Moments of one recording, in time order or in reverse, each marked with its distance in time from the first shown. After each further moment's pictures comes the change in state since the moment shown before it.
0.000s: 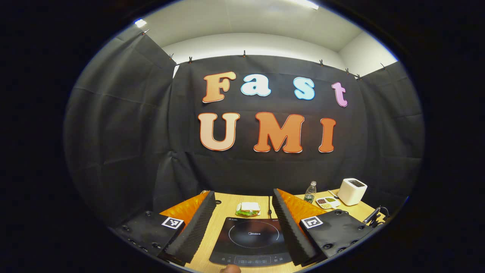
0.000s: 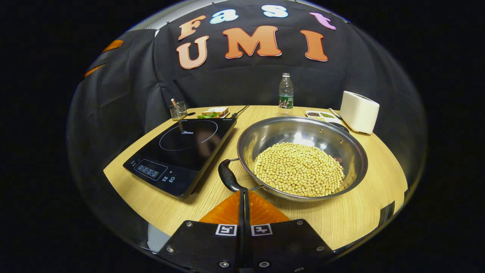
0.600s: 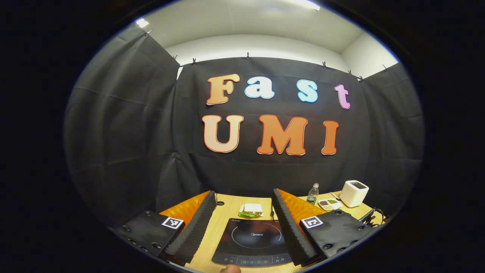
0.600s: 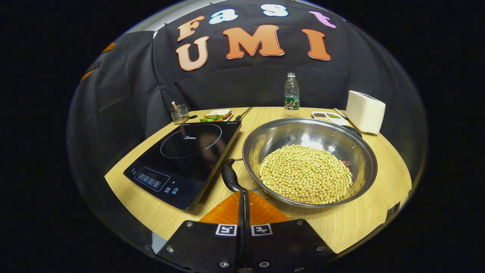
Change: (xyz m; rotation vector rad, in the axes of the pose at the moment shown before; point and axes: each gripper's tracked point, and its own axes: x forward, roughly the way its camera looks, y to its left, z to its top) left arm -0.007 0.008 0.006 -0.002 -0.017 0.022; right arm 0.019 0.015 0.013 0.025 -0.009 0.018
